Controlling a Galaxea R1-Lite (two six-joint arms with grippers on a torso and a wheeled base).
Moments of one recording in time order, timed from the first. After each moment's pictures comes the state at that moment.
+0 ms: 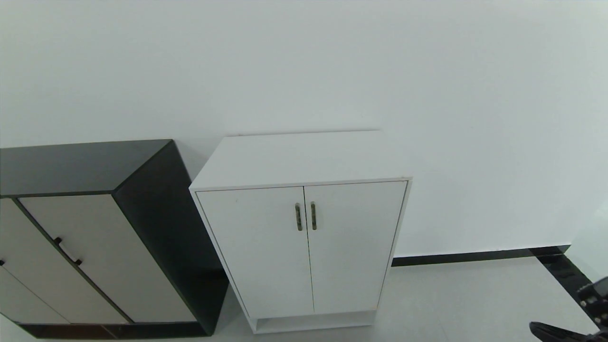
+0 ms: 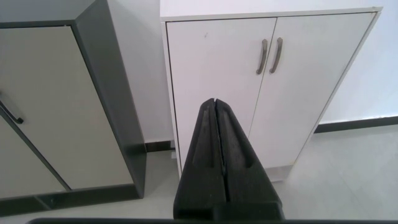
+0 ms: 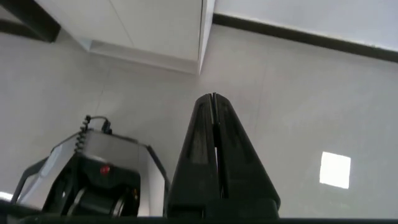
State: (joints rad) left arm 0.00 0.00 0.00 0.00 -0.03 0.00; right arm 0.25 1.12 -0.01 -0.57 -0.03 -0.08
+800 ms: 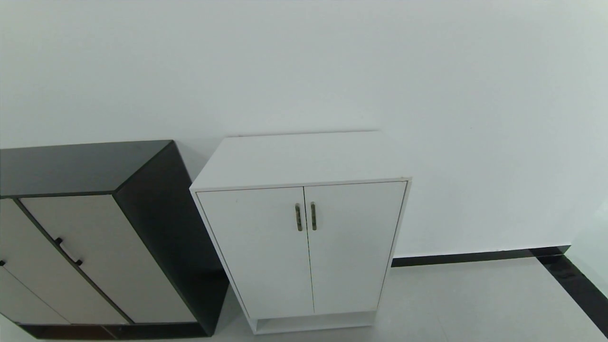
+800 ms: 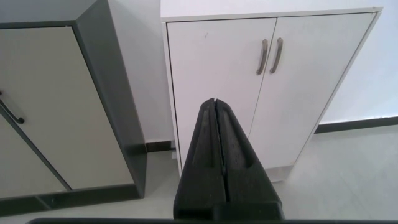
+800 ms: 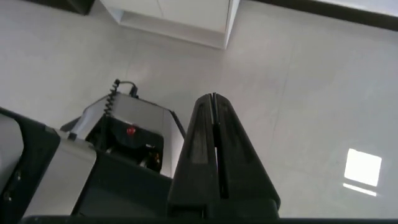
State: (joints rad) left arm 0.00 0.00 0.00 0.00 -0.03 0.00; right arm 0.29 0.66 0.00 0.01 0.04 -0.04
